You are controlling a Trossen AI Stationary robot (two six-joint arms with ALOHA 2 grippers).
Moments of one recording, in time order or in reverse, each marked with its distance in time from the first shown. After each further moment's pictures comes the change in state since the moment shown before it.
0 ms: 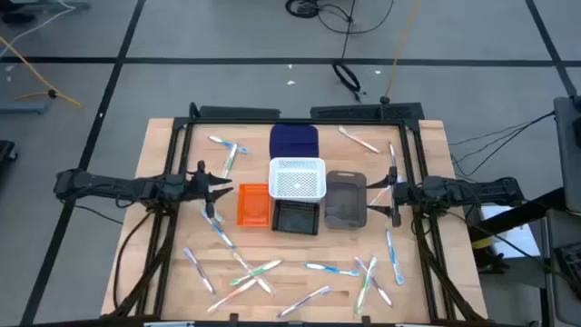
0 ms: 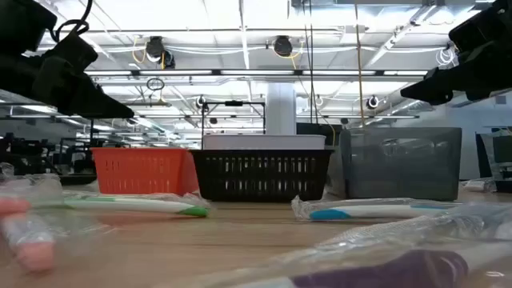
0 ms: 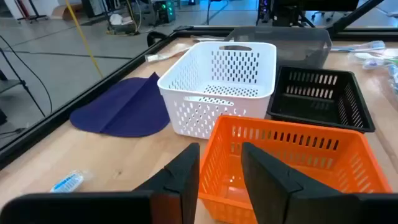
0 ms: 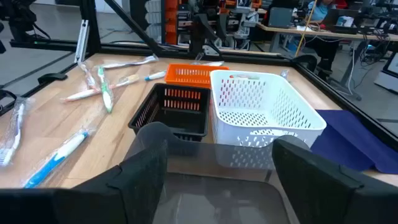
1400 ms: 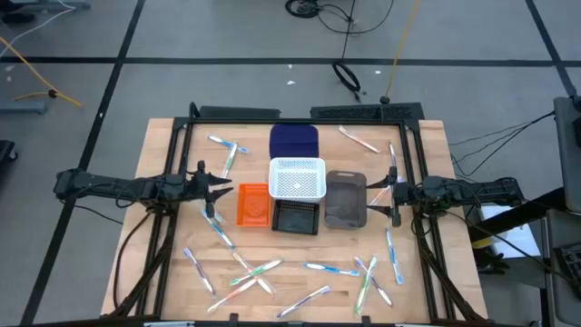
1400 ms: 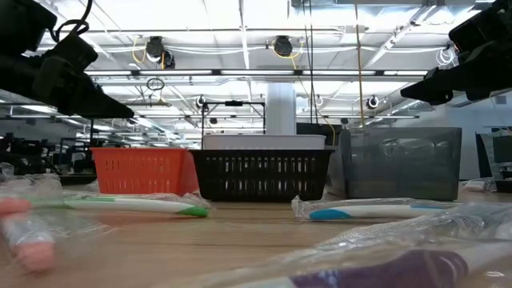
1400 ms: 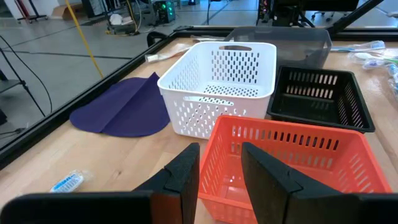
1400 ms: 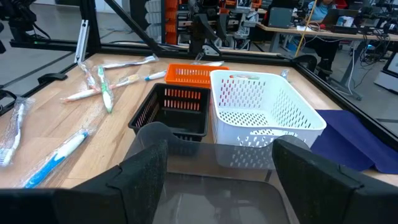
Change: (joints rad) left arm 0.000 0.000 0.000 0.000 0.000 0.000; right arm 0.000 0.000 0.000 0.000 0.000 0.000
